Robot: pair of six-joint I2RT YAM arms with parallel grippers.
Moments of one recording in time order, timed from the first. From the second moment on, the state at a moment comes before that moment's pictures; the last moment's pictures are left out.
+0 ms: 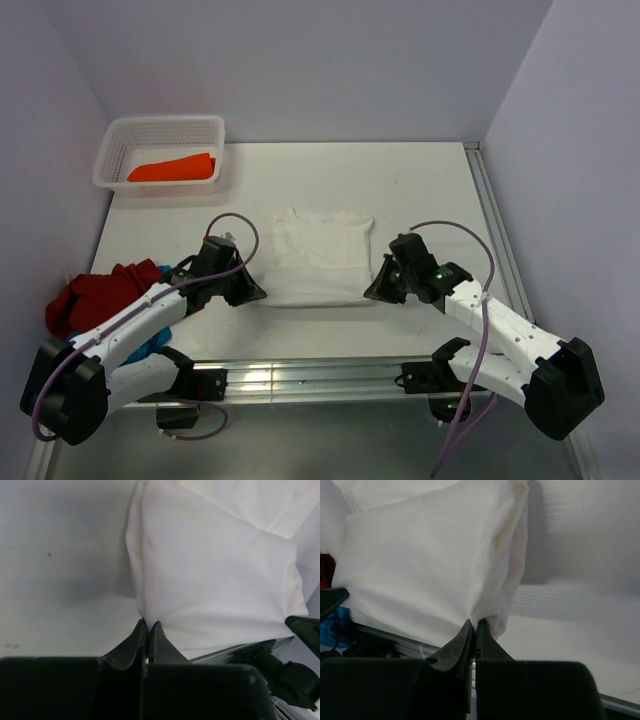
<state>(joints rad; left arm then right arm) -0.52 1.07 0.56 -0.42 0.15 -0.98 0.55 0.99 0.59 -0.55 -0.11 0.92</state>
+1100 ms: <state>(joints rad) -0.18 1.74 0.94 -0.46 0.60 -1.01 0.09 1.76 1.03 -0.70 -0.56 0.89</state>
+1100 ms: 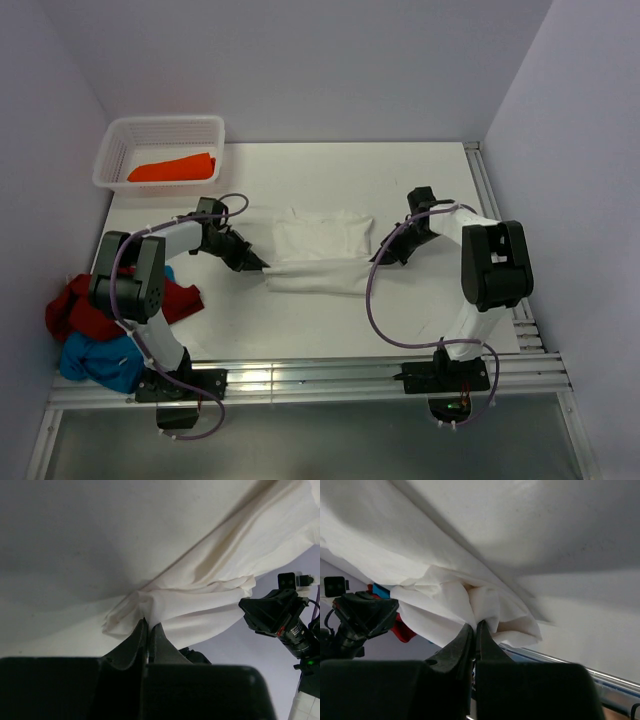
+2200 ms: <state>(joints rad) -0.20 1.21 0.84 -0.42 0.33 -0.83 0.23 1.22 0.77 -0.42 -0.38 0.71</state>
